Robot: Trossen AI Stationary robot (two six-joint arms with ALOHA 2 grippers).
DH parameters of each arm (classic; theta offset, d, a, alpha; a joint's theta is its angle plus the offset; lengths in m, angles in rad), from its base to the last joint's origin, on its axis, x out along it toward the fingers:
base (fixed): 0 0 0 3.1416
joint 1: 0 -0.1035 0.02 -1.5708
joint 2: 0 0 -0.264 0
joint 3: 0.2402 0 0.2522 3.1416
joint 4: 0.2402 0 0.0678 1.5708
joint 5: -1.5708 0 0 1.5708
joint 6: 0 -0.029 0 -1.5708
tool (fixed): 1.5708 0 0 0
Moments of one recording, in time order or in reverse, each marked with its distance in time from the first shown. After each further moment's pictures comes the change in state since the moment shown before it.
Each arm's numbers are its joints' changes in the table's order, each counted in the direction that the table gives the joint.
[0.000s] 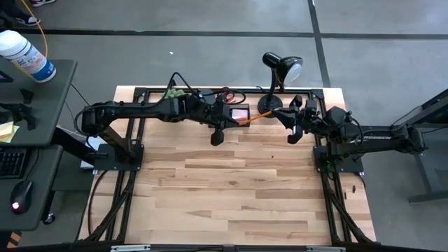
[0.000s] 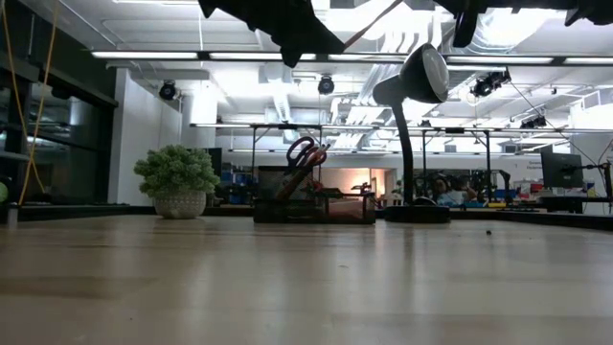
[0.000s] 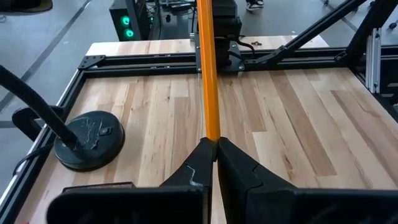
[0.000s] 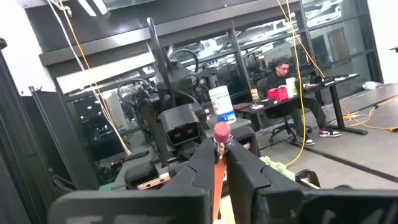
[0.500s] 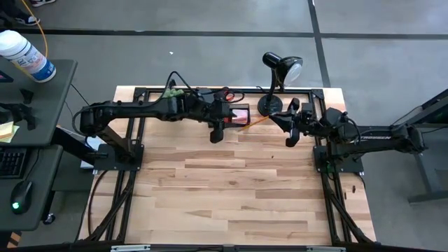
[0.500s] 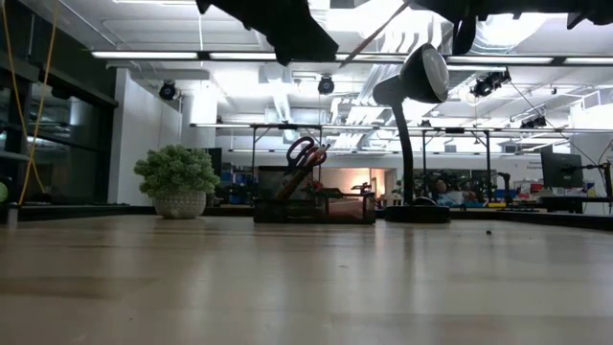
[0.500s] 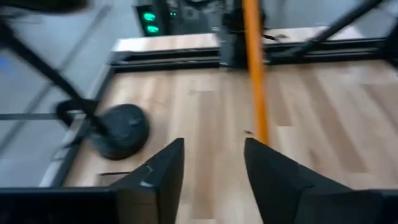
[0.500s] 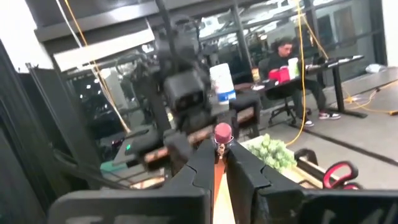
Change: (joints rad) left arm -0.002 0.020 0.000 0.036 0.074 -0.027; right arm -0.002 -0.004 0.000 0.083 0.015 0.006
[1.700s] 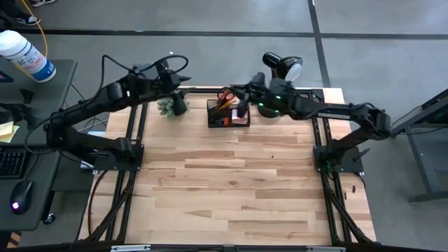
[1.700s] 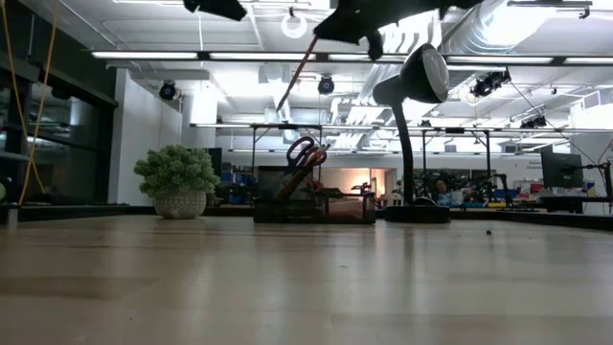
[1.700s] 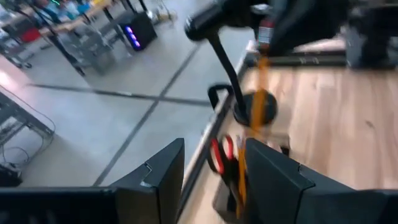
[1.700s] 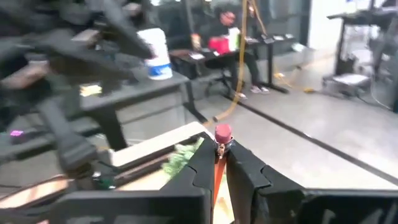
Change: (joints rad) left arm -0.170 0.457 0.001 0.344 0.322 -0.105; right arm 0.174 -0.702 0.626 0.158 -0.051 0.110
